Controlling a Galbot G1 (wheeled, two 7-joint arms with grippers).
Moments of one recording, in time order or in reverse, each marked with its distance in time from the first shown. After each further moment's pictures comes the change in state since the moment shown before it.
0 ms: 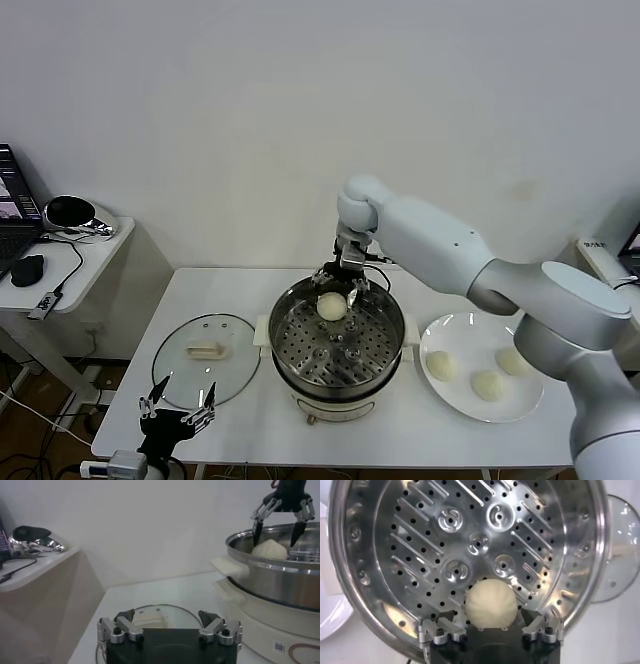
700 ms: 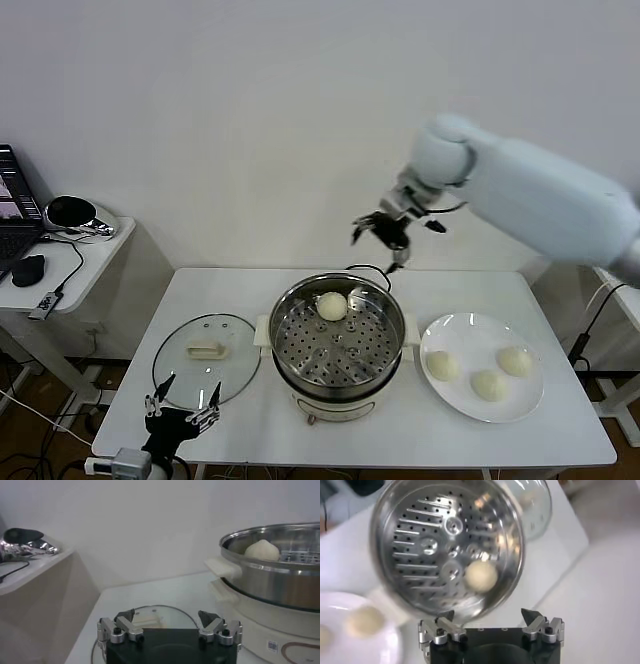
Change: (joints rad) left arm 0.002 0.017 0.026 -0.010 0.001 0.013 0.007; right arm 0.230 -0.509 -0.156 0.384 0.338 -0.814 0.064
